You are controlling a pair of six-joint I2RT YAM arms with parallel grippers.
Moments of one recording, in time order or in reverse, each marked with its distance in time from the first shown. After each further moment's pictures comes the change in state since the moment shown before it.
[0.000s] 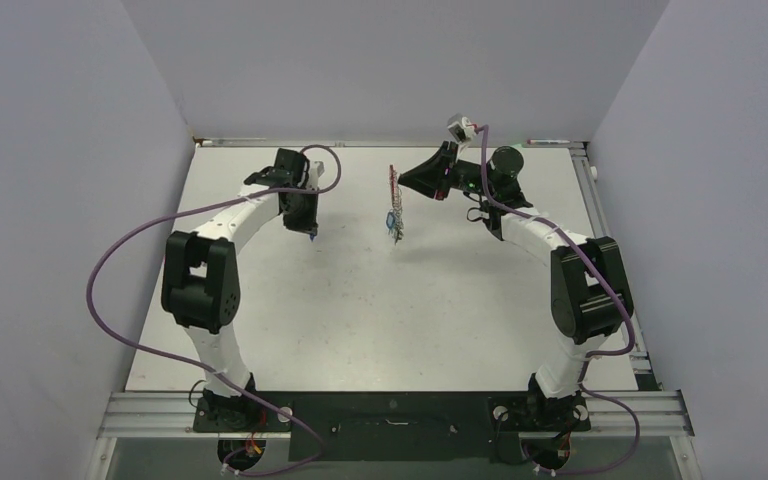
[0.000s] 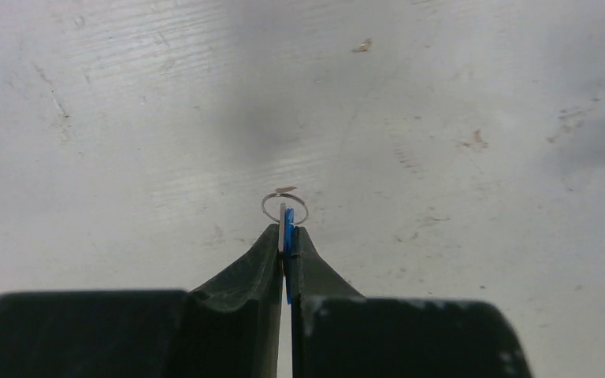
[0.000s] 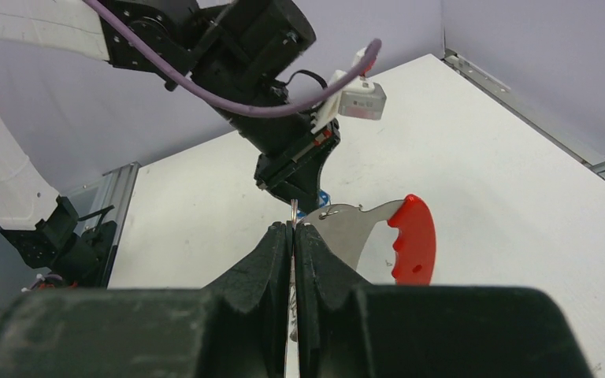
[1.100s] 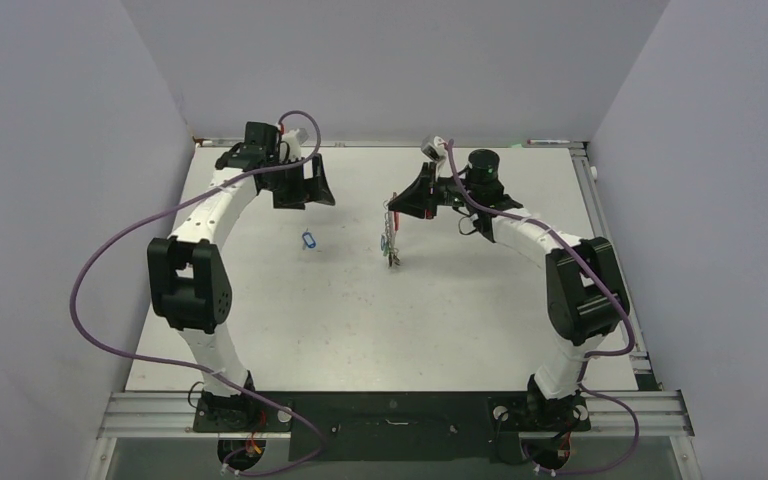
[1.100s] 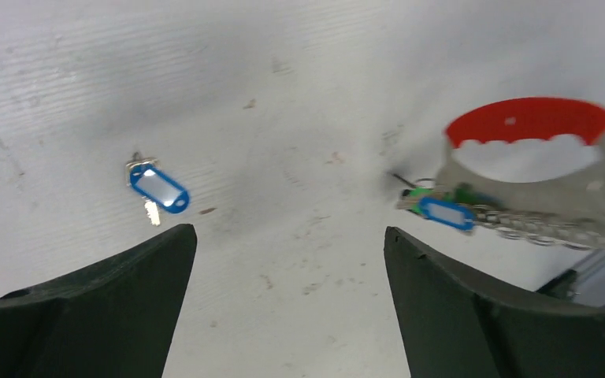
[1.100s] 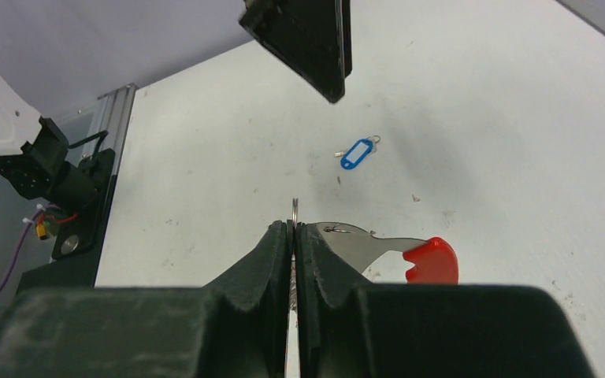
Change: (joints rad) left arm 0.106 0.033 0.173 -0.076 0.255 -0.029; right arm 0.056 0.000 0.006 -0.352 -0.029 -0.283
